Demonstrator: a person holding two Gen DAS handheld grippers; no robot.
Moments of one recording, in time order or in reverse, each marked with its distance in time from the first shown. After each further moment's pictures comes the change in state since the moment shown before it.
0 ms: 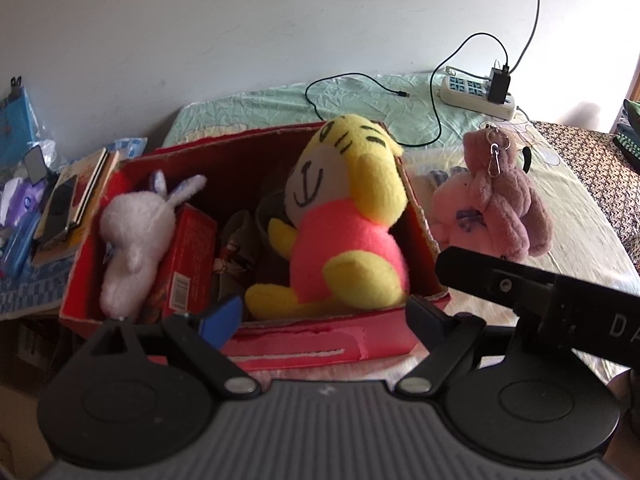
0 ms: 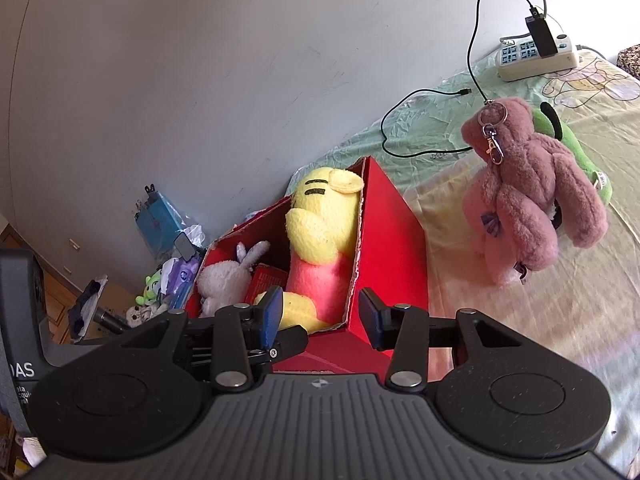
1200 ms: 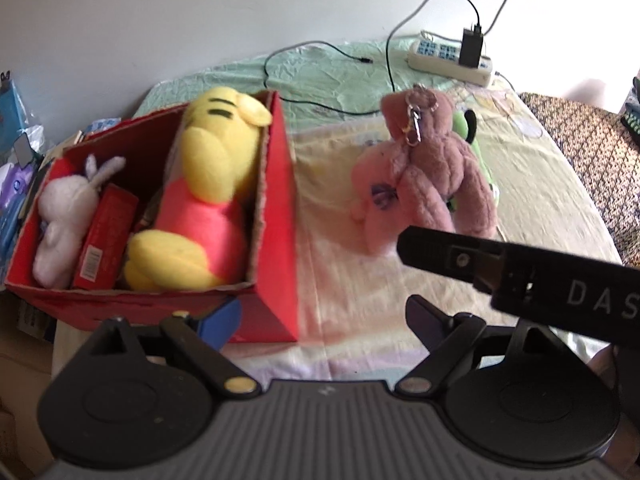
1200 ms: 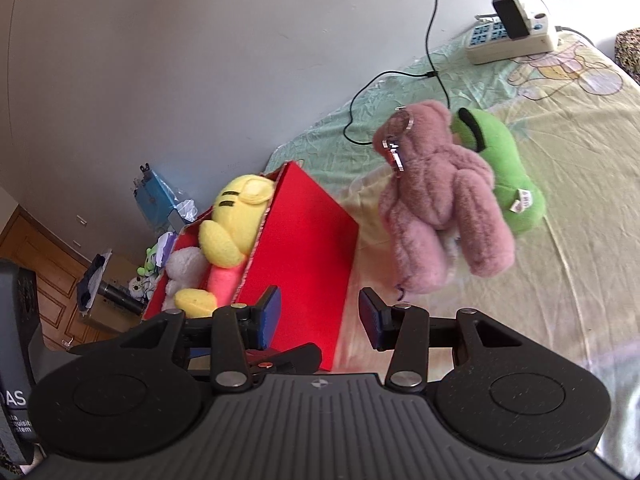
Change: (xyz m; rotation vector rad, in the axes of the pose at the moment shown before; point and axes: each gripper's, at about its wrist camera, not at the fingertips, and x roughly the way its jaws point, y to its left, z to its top) left arm 0.028 -0.118 0.005 -0.011 0.104 0.044; right arm -0.031 -0.095 0.039 0.003 0.133 0.041
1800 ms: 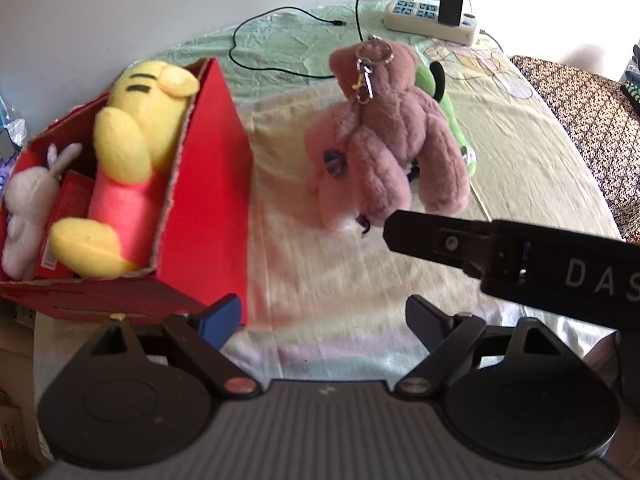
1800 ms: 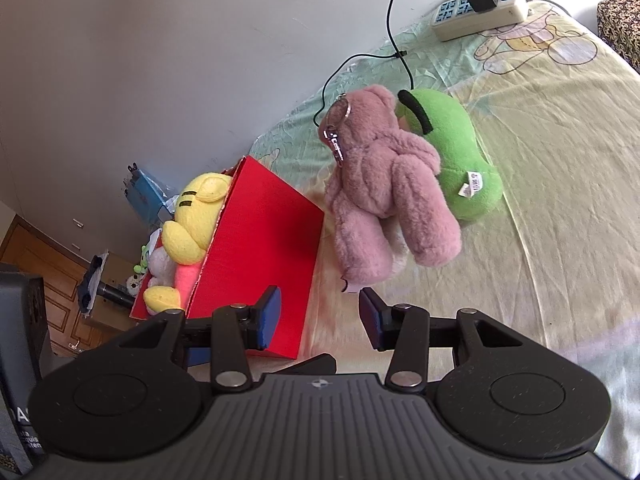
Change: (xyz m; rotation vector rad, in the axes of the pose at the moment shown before) left arm 0.024 -0.043 -0.002 0.033 0.091 0.009; right arm -0.005 -0.040 0.006 0.057 0.058 0.004
